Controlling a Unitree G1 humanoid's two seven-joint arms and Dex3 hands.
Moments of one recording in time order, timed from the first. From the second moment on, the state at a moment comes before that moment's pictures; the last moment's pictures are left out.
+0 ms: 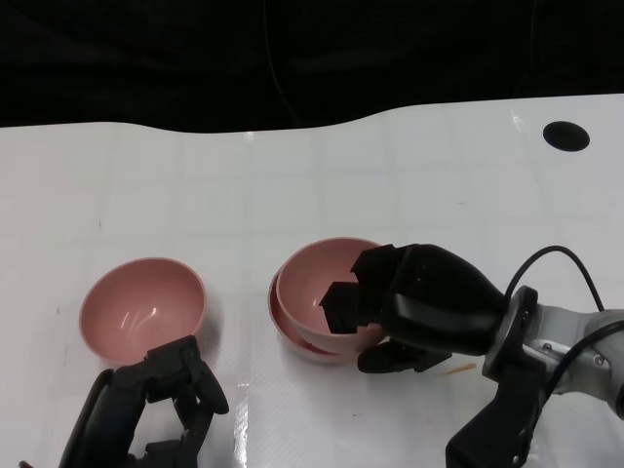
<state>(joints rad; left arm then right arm) 0.09 0.13 -0.01 0.43 0.15 -0.85 -0.08 -0.71 -0.28 0.71 0.84 -1.02 -0.83 -0.61</state>
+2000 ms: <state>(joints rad) 0.08 0.11 -0.03 0.45 0.17 -0.83 -0.05 -0.74 -0.23 0.72 0.93 -0.89 -0.77 -0.39</state>
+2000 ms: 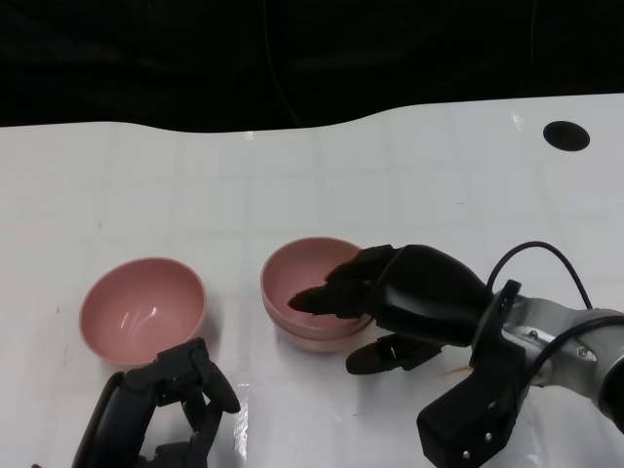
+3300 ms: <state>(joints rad) 0.09 0.11 -0.01 0.43 0.15 -0.83 -0.05 -0.39 -0.47 0.40 0.62 -0.71 -0.80 -0.34</state>
